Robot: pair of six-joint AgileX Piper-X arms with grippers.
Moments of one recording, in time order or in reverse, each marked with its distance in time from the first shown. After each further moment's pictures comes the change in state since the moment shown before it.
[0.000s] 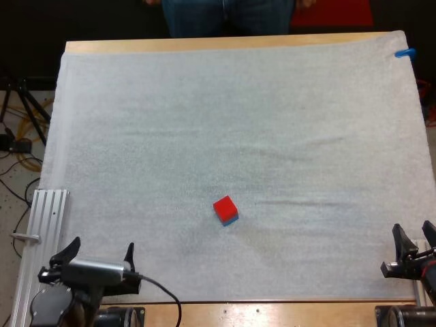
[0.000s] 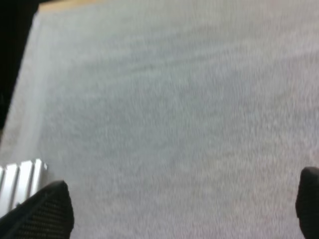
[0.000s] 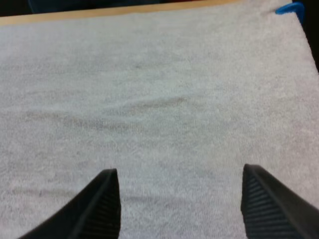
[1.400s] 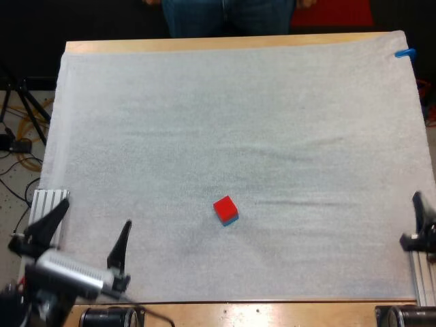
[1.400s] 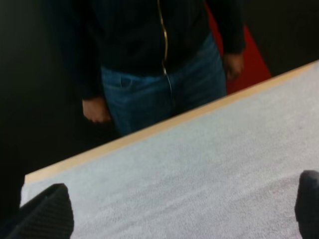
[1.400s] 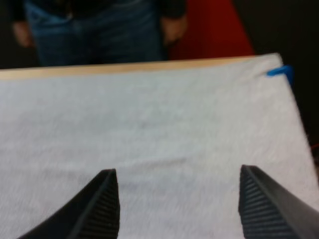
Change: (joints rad) left arm -0.049 0.224 -0.394 -0.138 0.184 0.068; right arm 0.000 0.281 -0.314 -0.011 0.004 0.005
